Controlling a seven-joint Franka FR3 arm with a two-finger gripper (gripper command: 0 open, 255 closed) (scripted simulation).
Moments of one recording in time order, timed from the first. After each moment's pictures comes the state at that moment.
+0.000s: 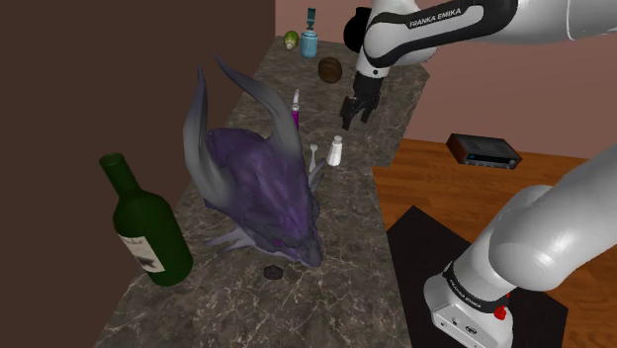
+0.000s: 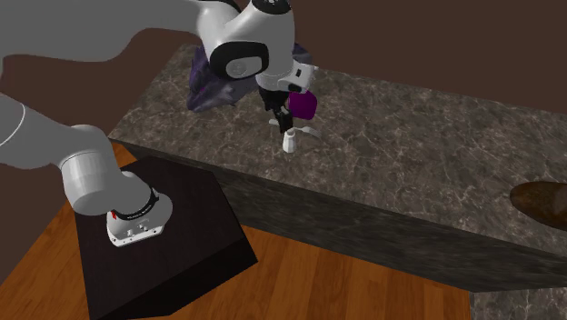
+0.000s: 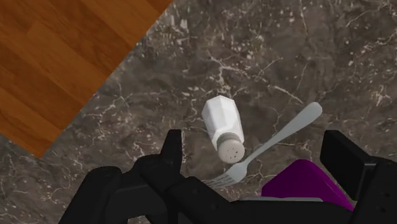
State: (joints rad) arm 0.02 -0.20 -0.18 -2.23 0.02 2.05 -0.14
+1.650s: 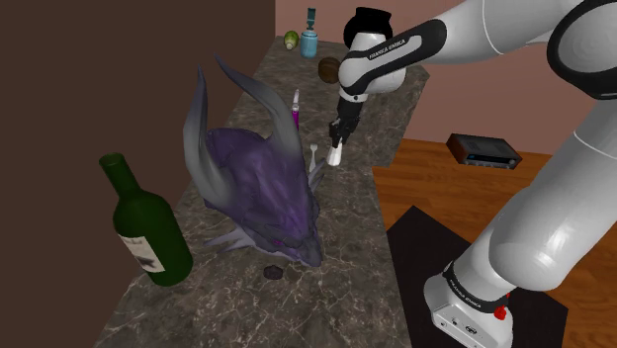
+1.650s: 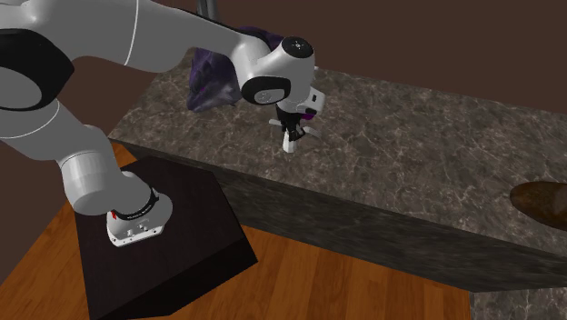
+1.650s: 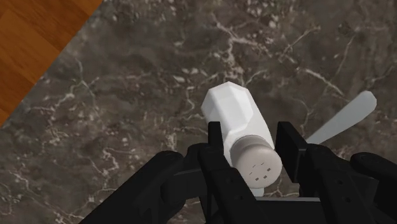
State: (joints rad) arm 0.03 0.05 -0.20 -2.19 0.13 2.23 -0.25
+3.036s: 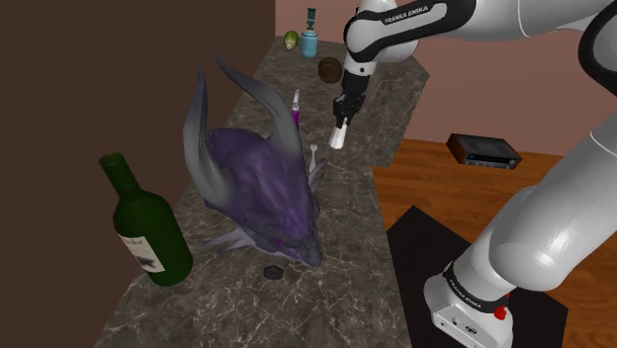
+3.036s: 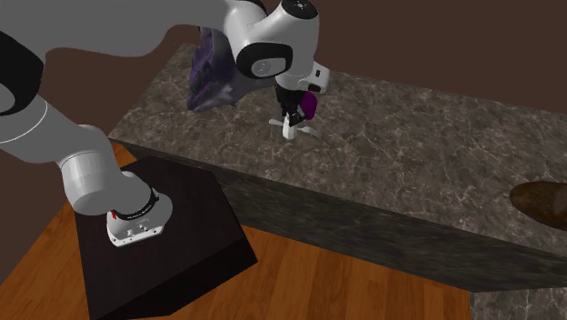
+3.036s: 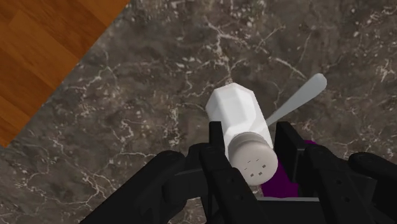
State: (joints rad) arm 0.03 -0.04 -0.20 -2.08 0.09 2.03 -0.21
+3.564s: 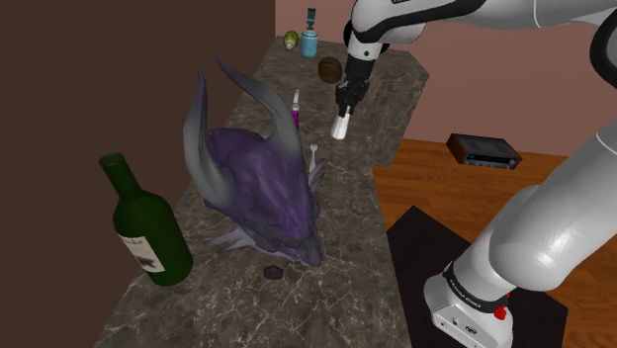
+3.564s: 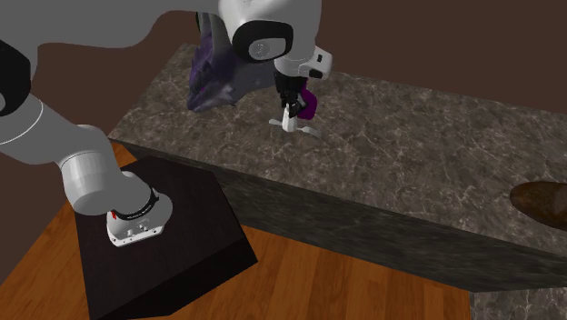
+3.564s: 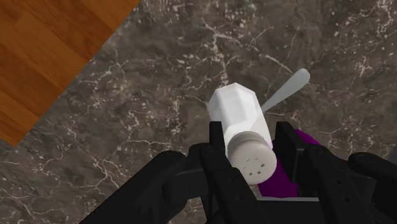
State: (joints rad) arm 0.03 -0.07 -0.20 -2.01 0.08 1.93 -0.20
